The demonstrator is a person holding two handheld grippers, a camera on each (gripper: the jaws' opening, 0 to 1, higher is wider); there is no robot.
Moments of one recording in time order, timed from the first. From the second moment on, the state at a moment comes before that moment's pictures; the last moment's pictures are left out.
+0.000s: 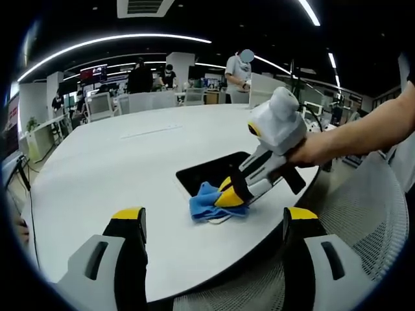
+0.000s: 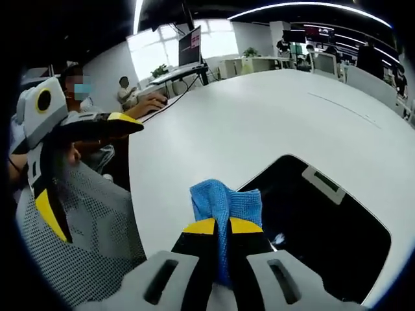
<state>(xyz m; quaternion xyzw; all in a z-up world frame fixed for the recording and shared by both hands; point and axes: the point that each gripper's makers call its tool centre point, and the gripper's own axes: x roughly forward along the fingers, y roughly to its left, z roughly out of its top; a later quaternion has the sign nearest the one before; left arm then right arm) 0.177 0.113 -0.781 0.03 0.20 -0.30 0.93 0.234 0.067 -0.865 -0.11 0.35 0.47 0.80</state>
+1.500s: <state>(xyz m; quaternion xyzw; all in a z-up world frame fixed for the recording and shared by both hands) 0.177 0.113 -0.782 0.03 0.21 -0.30 0.93 0.280 0.066 -0.864 -0.27 0.28 0.48 0.78</state>
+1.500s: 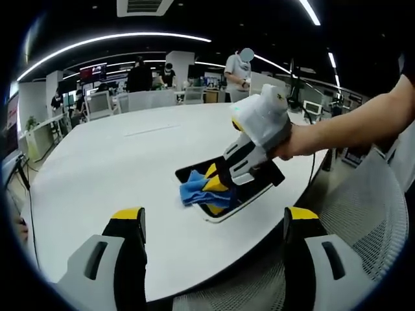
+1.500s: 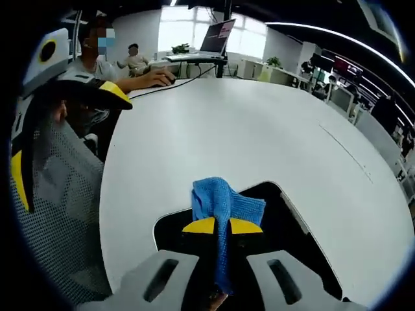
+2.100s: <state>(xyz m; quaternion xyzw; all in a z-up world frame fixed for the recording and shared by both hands) 0.177 0.113 -0.782 0.03 0.21 -0.30 0.93 0.332 0.062 -0.863 -0.27 0.29 0.45 0.80</state>
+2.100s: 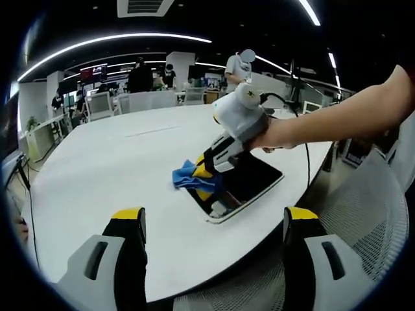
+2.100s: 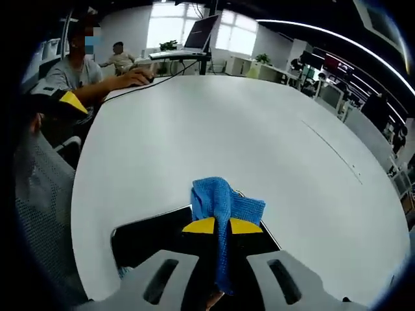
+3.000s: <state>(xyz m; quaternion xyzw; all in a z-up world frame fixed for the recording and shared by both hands) 0.177 0.113 -0.780 0.03 0.20 -0.30 0.93 0.353 0.061 -0.864 -0.27 0.30 0.42 0.82</state>
